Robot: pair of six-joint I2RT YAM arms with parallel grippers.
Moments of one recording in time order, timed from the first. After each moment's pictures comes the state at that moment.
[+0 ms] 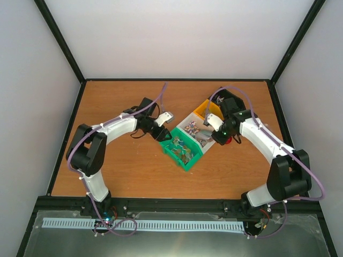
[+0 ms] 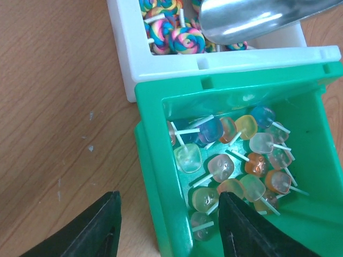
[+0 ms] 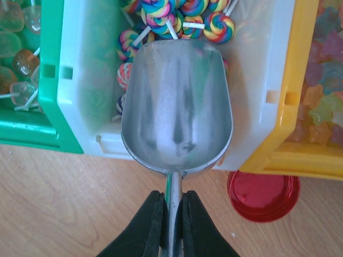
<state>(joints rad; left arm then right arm) -0.49 1.77 1.19 -0.51 0.53 0.26 0.32 1.47 1.11 -0.91 -0.16 -0.57</state>
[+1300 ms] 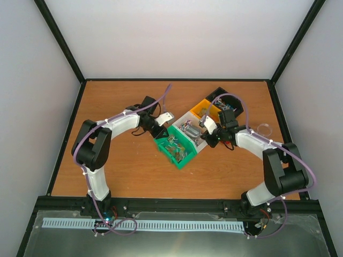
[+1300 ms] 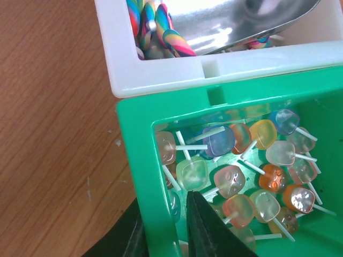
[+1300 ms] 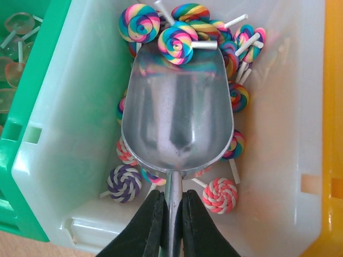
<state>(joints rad) -0.48 1.86 1.26 -0.58 0.49 0.37 0.32 1.52 0.82 -0.27 -0.42 -0.47</state>
